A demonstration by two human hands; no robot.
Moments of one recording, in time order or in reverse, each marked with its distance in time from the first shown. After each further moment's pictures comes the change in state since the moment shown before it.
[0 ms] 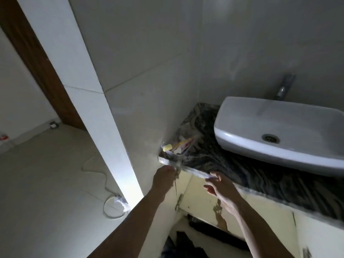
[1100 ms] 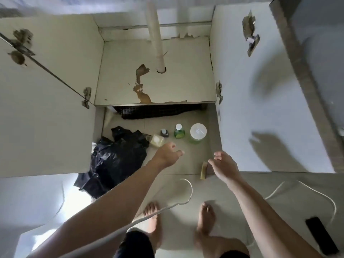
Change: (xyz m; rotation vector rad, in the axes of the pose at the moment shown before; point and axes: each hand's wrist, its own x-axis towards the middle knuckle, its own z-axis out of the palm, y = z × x) left_hand -0.128 -0.407 0.272 0.941 -0.732 -0.157; right_hand -0.167 0.468 -0.208 -0.248 0.375 0.585
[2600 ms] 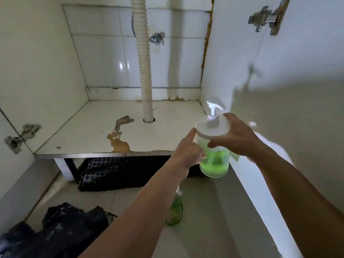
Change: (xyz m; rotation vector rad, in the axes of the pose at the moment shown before) left_hand 0.272 0.016 0.053 -0.455 0.098 0.764; right_hand 0.260 -0.047 0.022 -0.045 0.447 -0.912
